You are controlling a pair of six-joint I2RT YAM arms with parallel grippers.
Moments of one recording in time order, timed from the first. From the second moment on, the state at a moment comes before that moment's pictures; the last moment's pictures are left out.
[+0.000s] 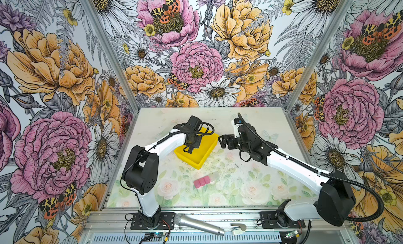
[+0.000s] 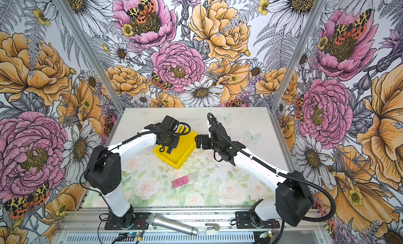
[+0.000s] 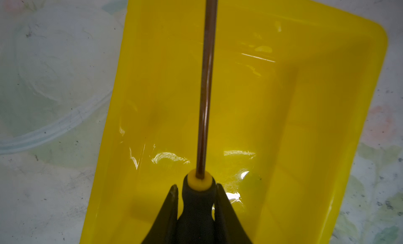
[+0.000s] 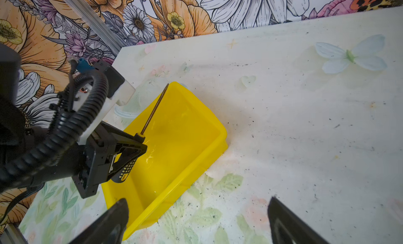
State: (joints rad) left arm -0.50 1.78 1.34 -0.76 -0.11 -0.15; right arm 0.62 1.38 1.01 -0.25 0.01 0.47
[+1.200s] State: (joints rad) left arm -0.53 1.91 1.28 -0.68 -0.03 -0.25; right arm 0.62 1.33 0.97 -0.25 0.10 0.52
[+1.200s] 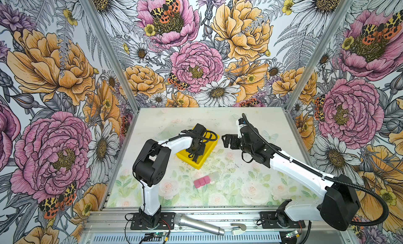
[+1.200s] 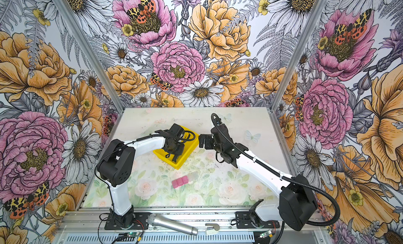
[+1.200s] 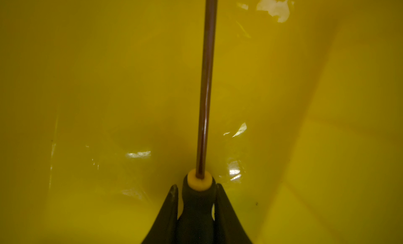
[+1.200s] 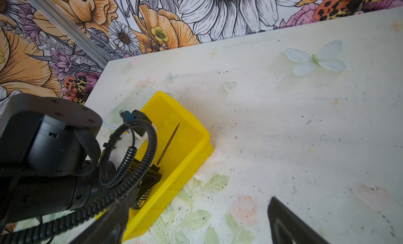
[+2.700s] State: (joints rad) left arm -0.07 1.17 0.79 -0.31 -0.28 -0.29; right arm 0.13 0.99 0.58 -0.19 0.48 0.41
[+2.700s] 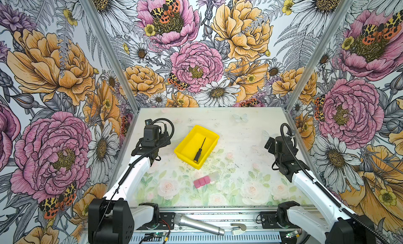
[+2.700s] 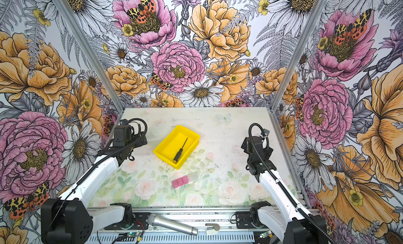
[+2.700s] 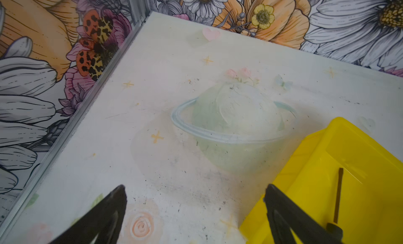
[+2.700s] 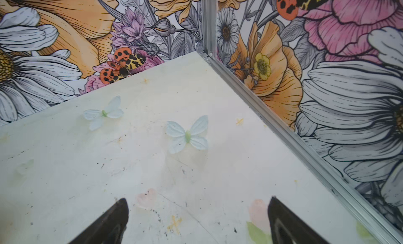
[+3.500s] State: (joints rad) left arm 0.02 1.49 0.37 0.78 -0.16 -0.09; right arm 0.00 1.36 0.44 0.40 0.18 0.10
